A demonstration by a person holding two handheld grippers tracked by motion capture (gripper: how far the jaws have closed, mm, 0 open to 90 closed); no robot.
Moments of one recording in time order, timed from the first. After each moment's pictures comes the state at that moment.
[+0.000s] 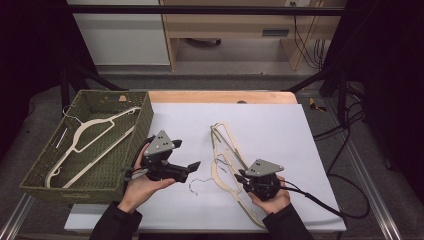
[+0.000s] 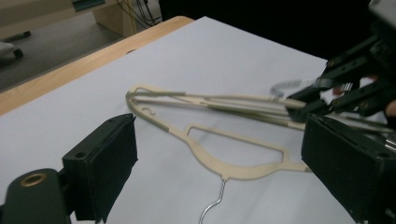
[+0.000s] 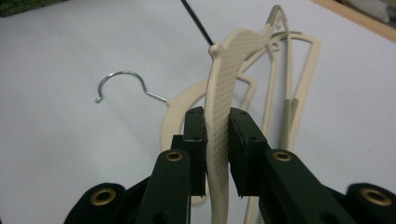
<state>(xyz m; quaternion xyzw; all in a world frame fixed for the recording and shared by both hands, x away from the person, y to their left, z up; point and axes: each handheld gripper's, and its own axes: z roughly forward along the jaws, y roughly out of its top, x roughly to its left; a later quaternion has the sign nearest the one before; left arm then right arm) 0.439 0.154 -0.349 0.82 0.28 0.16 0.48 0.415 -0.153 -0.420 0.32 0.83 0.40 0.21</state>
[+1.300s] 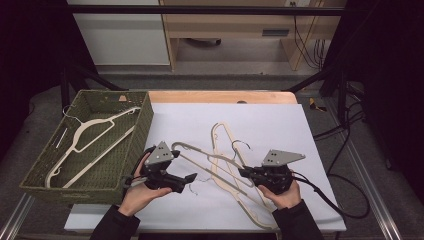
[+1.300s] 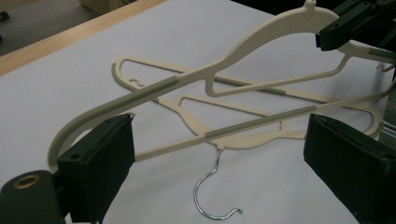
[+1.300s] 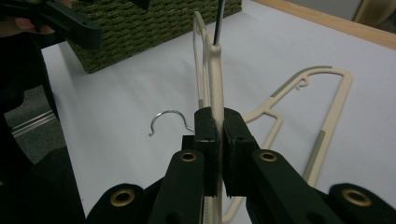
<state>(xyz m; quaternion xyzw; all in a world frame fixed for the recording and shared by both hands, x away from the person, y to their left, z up) 0.437 0.154 -0.376 0.84 0.26 0.13 0.46 0.421 -0.177 -0.388 0.29 0.81 0.49 0.12</state>
